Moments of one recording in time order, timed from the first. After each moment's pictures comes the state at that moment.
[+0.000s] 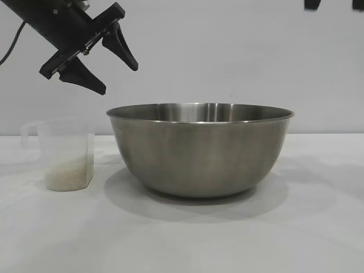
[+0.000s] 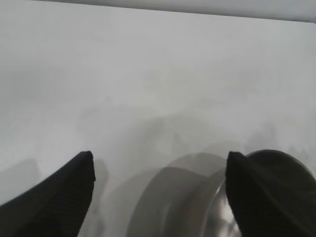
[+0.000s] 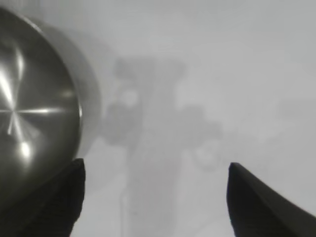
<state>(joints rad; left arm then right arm) -0.16 1.98 -1.35 -1.22 0.54 0.88 0.28 1.43 -1.59 -0.03 1.25 -0.02</state>
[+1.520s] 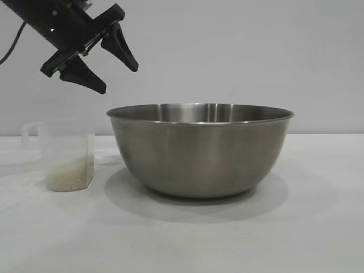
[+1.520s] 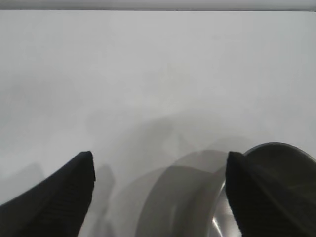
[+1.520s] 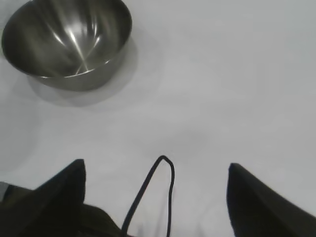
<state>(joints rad) -0.16 1.95 -1.35 -1.22 0.55 0.95 0.28 -0.01 -0.50 0.08 1.15 -0.02</state>
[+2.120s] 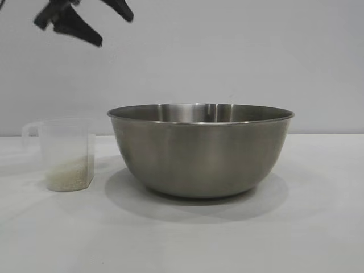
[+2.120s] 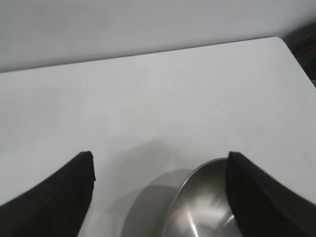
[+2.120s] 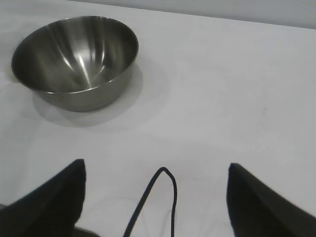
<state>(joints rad) -0.09 1.56 -1.35 -0.84 0.72 0.86 0.28 -0.02 -0.49 0.08 1.14 -0.04</state>
